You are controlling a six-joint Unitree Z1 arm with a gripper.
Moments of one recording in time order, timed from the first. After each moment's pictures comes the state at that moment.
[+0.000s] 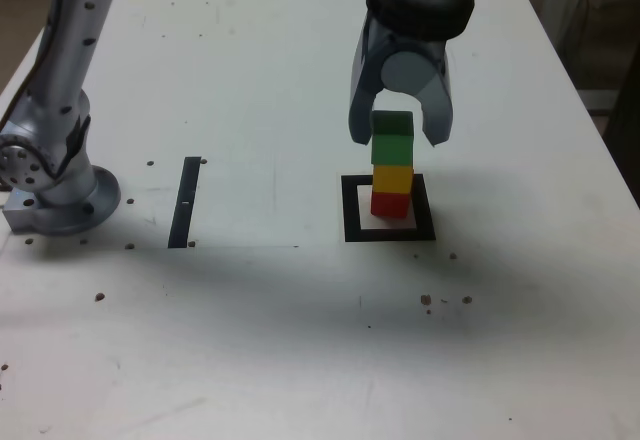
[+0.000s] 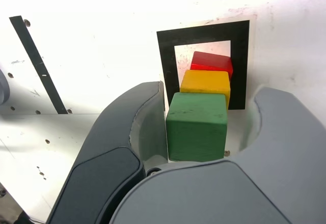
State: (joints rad) arm -0.07 2.10 -1.91 1.57 0.06 0.02
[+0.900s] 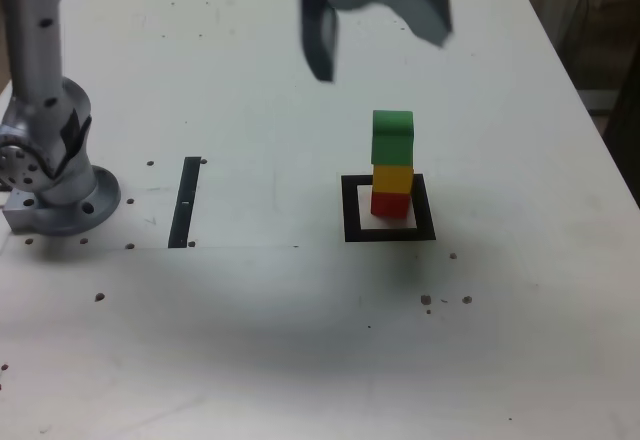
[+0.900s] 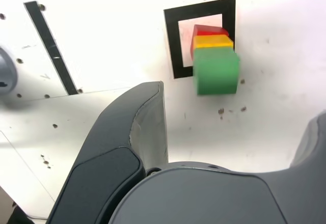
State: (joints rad) arm -0.10 1.80 -1.84 1.60 0.06 0.00
